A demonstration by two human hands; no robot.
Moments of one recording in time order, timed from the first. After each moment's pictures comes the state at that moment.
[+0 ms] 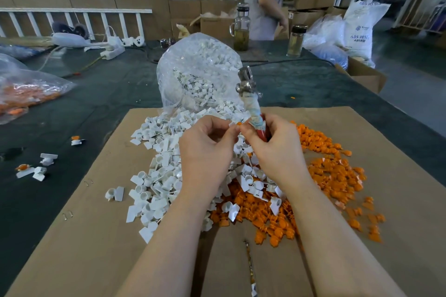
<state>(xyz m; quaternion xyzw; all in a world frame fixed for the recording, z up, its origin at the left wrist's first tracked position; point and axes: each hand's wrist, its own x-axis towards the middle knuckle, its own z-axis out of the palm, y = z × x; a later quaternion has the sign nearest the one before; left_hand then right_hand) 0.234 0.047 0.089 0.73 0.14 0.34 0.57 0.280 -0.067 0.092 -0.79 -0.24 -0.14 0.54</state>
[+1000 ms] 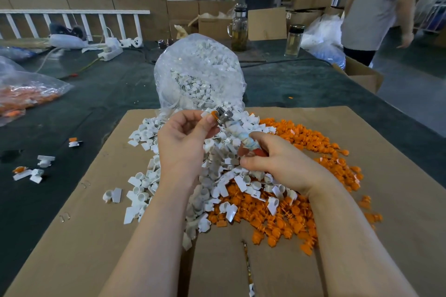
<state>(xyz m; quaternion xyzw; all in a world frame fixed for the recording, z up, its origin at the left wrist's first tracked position) 0.232 0.071 0.095 0.60 0.09 0.34 0.72 0.279 -0.095 0.107 -0.84 -0.30 0.16 0.43</state>
